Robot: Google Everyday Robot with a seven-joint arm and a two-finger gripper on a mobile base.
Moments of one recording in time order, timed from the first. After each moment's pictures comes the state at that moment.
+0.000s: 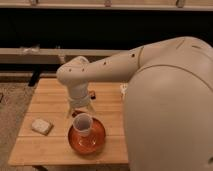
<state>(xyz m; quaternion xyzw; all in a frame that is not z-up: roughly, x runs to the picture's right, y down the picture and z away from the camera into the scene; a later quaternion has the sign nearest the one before) -0.119 0.122 0.696 -0.31 0.23 0.58 0.71</state>
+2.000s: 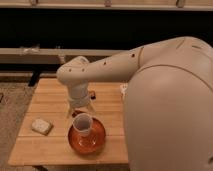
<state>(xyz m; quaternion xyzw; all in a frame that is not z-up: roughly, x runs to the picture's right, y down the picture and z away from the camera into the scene) -0.118 0.123 0.696 -0.31 0.23 0.58 0.71</state>
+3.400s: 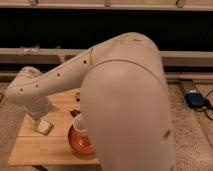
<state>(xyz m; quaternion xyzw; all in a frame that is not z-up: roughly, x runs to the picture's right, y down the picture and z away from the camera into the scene) -0.294 0.140 0.681 -0.30 0.06 0.32 0.89</state>
